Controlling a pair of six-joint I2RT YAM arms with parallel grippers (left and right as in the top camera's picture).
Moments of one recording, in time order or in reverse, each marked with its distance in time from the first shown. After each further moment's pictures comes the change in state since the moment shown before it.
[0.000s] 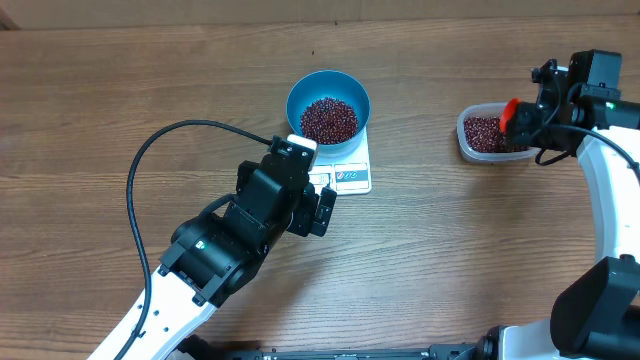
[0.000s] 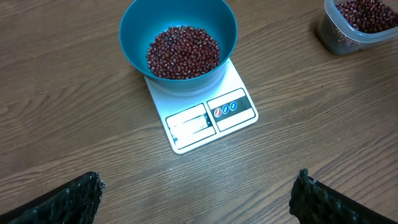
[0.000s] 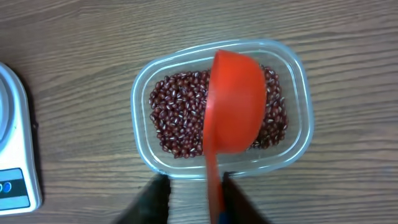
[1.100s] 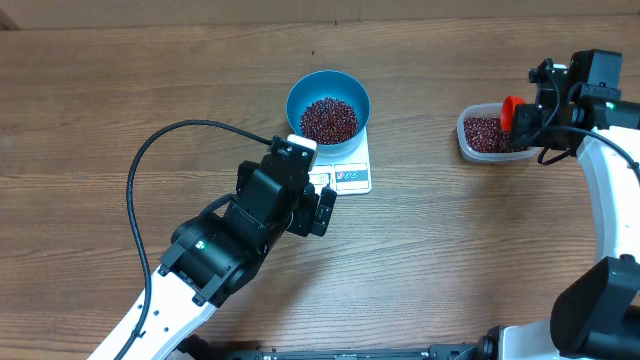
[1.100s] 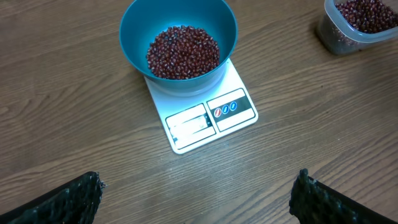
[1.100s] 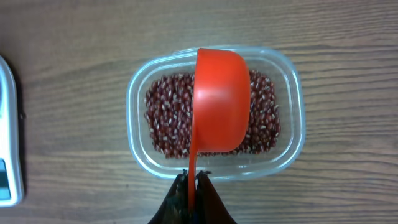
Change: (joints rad) left arm 0.000 0.000 0.000 0.000 0.000 0.000; right arm 0.000 0.001 0.000 -0.002 0.016 -0.099
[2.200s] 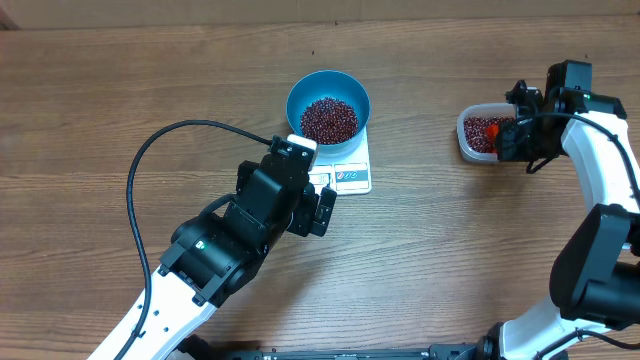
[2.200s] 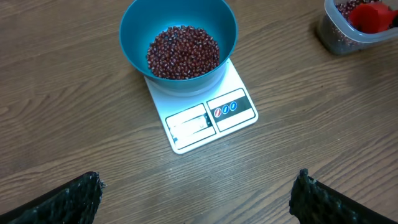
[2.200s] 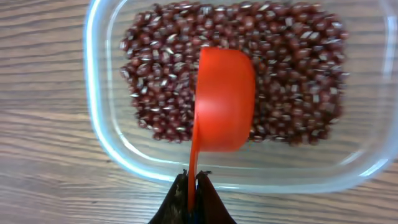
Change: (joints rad) left arm 0.000 0.000 0.000 0.000 0.000 0.000; right arm 0.000 0.179 0.000 -0.052 -0.038 -0.093
